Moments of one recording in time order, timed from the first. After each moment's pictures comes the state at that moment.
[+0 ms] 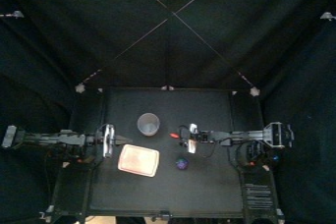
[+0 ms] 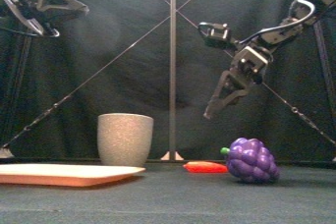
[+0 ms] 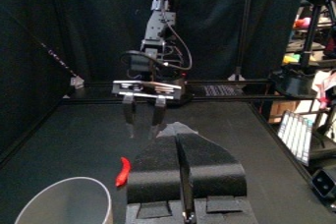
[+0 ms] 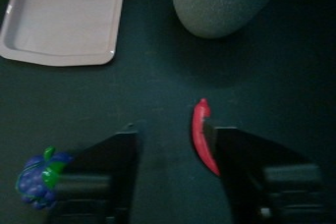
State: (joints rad) left arm 0.01 -0.97 1.21 0.02 -0.29 0.00; right arm -0.18 -0.12 0.78 -0.09 0.05 0.02
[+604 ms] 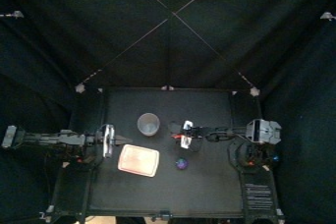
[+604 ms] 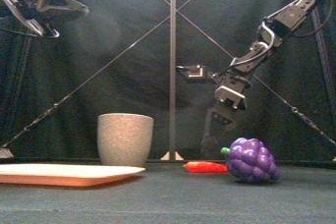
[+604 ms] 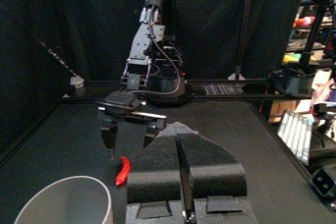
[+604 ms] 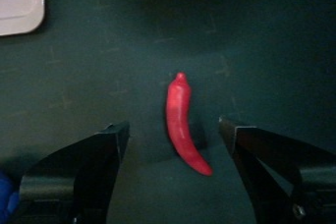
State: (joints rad) left arm 0.01 -0.97 1.22 0.02 -0.29 0.00; right arm -0.26 0.09 0.64 -0.08 0.21 0.02
